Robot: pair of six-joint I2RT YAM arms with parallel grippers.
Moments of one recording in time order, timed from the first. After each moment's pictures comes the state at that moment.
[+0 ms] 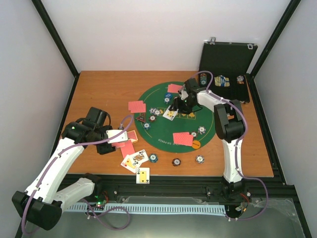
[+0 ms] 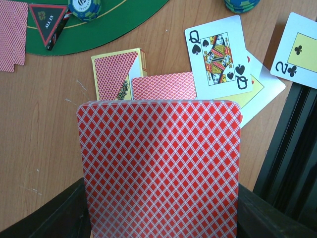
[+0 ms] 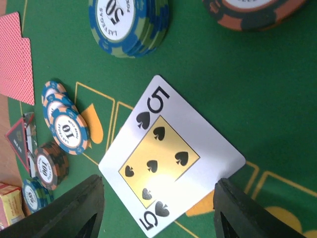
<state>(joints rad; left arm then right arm) -0.35 0.97 0.99 -1.21 0.14 0.96 0.33 2.20 1.62 -0.59 -0.51 0.35</state>
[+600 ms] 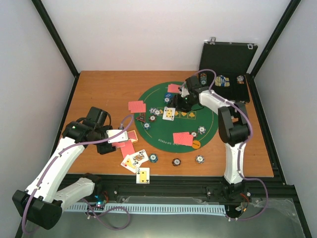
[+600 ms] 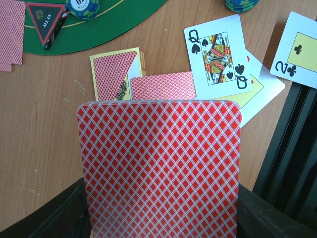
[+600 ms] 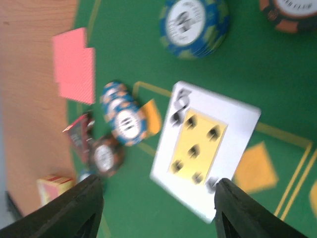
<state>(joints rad) -0.35 0.97 0.99 -1.21 0.14 0.96 0.33 2.17 1.63 -0.56 -0.58 0.43</state>
